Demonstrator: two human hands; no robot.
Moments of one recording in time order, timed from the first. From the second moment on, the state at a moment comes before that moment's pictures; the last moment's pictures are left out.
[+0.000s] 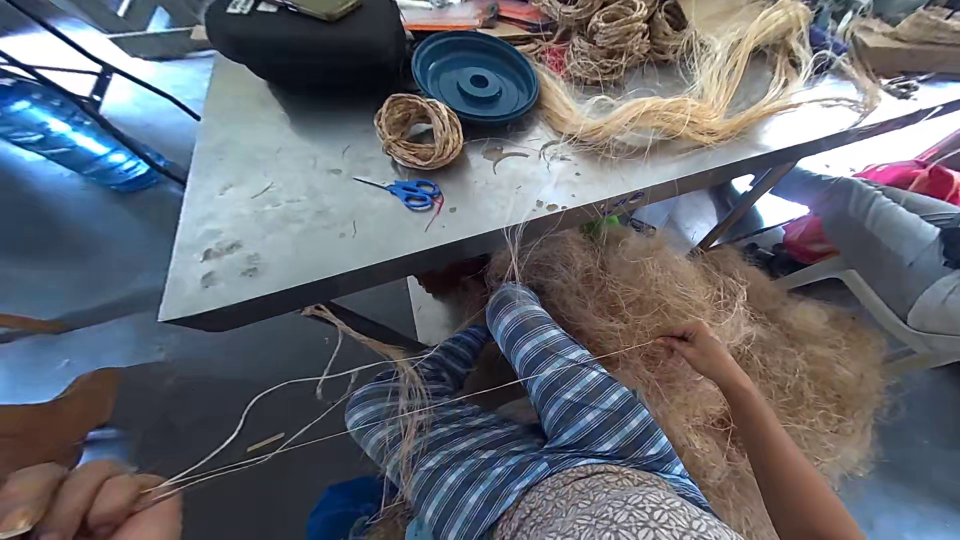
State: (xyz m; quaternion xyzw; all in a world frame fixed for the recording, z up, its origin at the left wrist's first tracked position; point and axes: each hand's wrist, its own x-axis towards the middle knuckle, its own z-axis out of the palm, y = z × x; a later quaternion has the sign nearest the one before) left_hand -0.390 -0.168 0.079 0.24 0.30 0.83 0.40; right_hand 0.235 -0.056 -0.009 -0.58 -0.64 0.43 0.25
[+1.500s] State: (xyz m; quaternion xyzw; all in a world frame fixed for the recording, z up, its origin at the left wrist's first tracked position) left_hand -0.373 -0.161 0.061 0.07 0.41 0.88 0.23; right_hand 0.173 -0.047 0.081 -0.51 -0.81 0.19 0.23
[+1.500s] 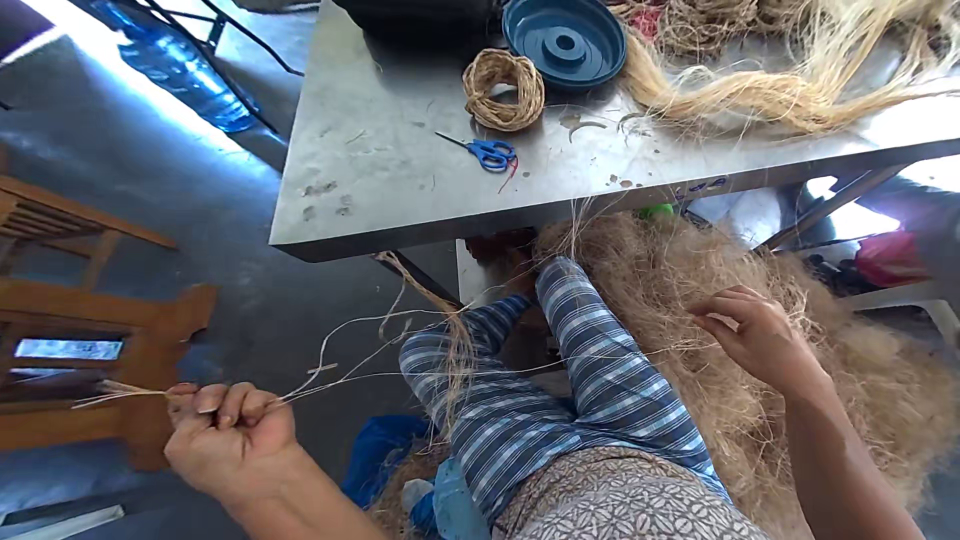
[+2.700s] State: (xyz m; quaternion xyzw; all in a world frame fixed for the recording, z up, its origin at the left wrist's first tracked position) left_hand -0.359 -0.165 0.050 0.07 0.41 0.88 0.24; right_hand -0.128 0.131 0.139 -0.51 -0.85 0.03 0.08
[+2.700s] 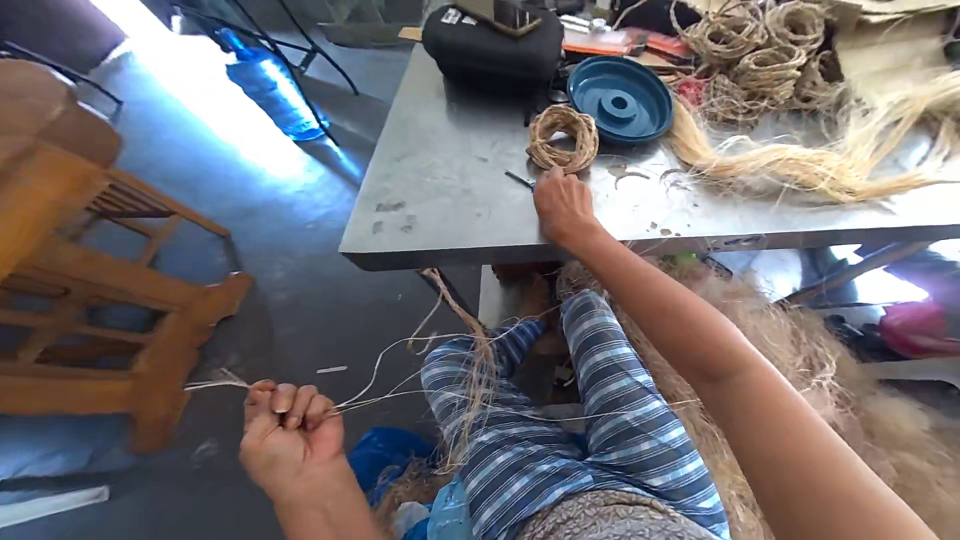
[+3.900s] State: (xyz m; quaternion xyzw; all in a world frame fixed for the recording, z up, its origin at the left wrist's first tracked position) left_hand -0.348 -0.176 0.052 0.11 0.38 0.87 0.29; right_hand 0.112 0.028 0.172 -0.36 -0.73 0.29 0.50
